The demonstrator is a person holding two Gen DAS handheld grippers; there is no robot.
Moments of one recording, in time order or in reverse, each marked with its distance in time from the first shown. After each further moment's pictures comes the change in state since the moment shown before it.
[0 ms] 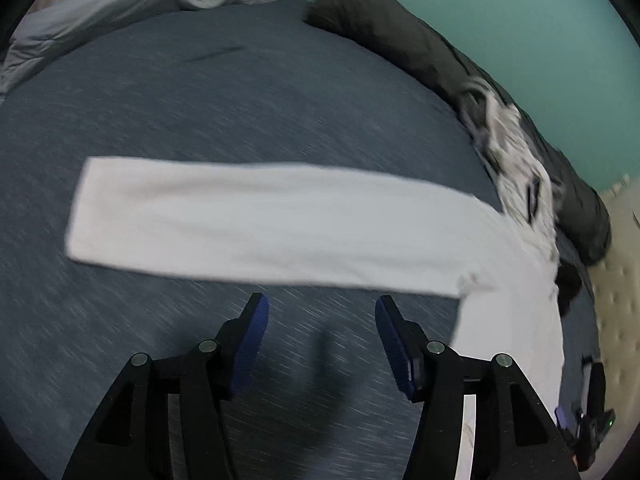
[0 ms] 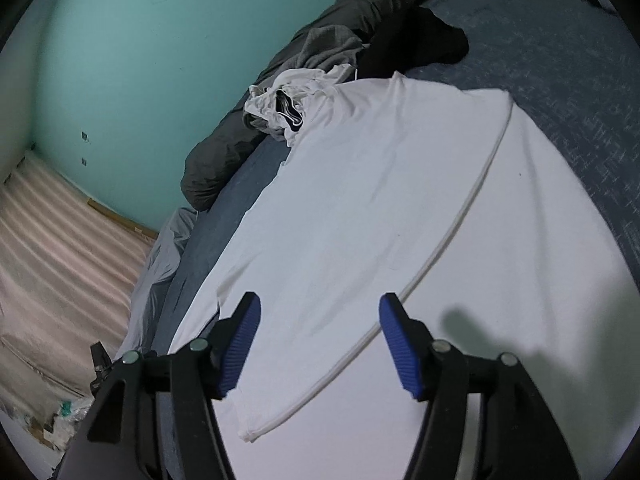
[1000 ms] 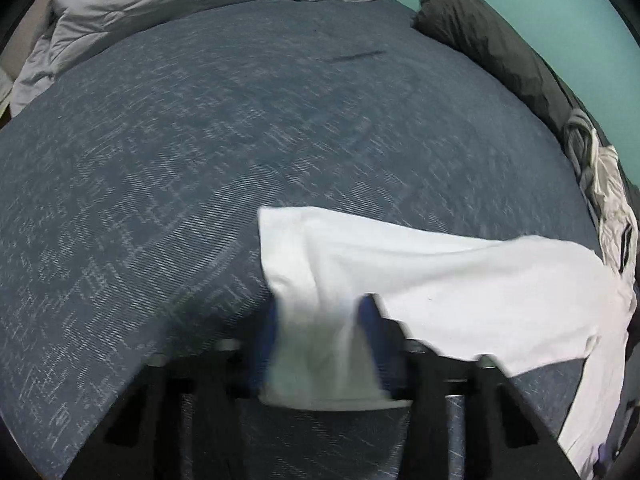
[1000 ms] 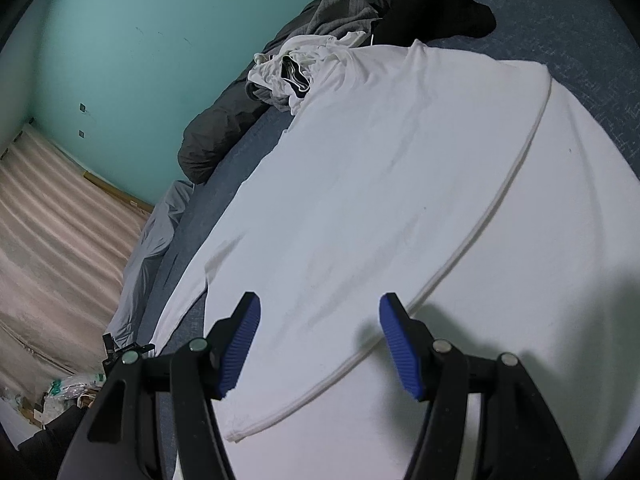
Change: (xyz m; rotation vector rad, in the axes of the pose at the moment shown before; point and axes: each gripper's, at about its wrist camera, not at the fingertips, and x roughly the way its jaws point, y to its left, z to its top) left arm 0.037 0.145 0.047 -0.075 0.005 0.197; right arm 0.037 0.009 -0.012 -0.056 0.073 -0.016
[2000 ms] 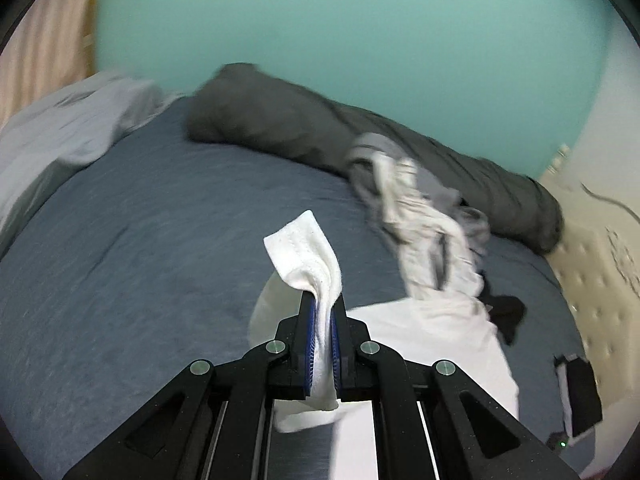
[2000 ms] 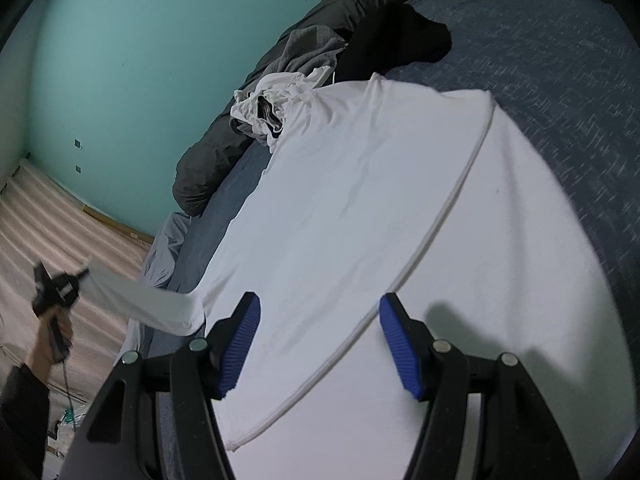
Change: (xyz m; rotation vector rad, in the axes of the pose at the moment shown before) left arm -0.209 -0.347 0.059 0.406 -0.182 -0.377; right arm -0.041 -0.040 0.029 0.080 -0.075 0.002
